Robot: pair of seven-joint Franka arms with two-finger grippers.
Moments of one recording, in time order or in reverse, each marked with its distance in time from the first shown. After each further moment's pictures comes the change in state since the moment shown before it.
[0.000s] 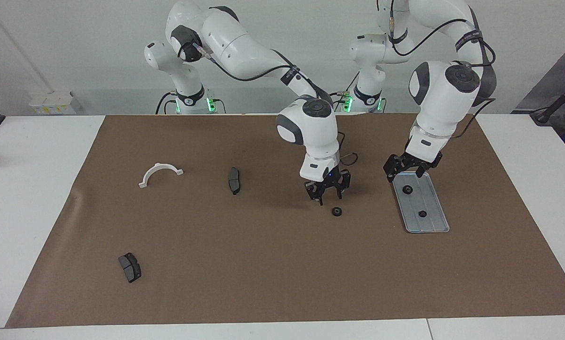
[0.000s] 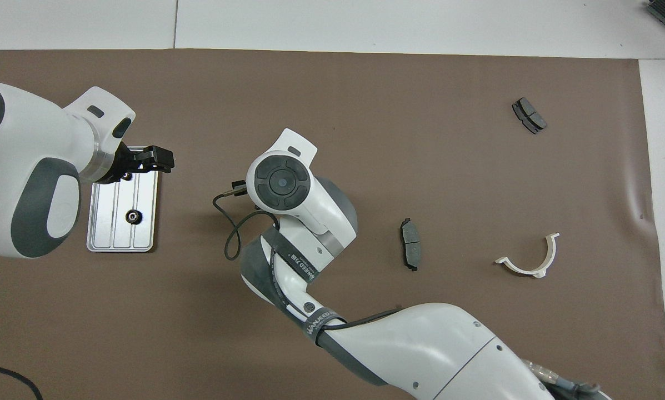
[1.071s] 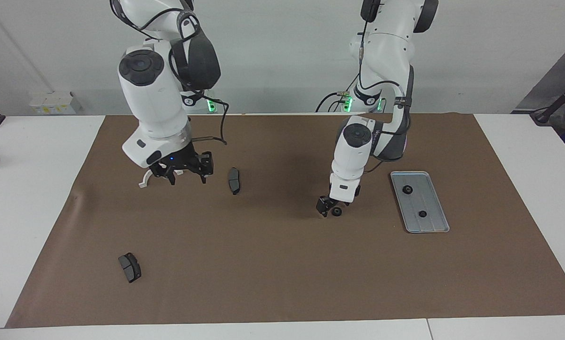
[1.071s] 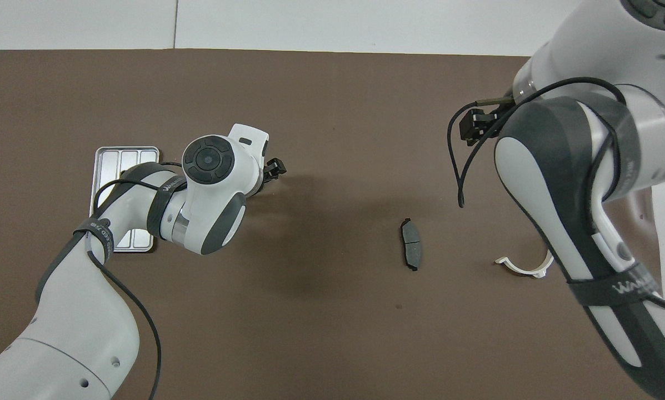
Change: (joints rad) left arm -0.271 0.323 0.001 0.016 0.071 0.320 -0.586; right arm -0.495 -0.415 0.003 -0.066 0.004 -0.639 -0.287
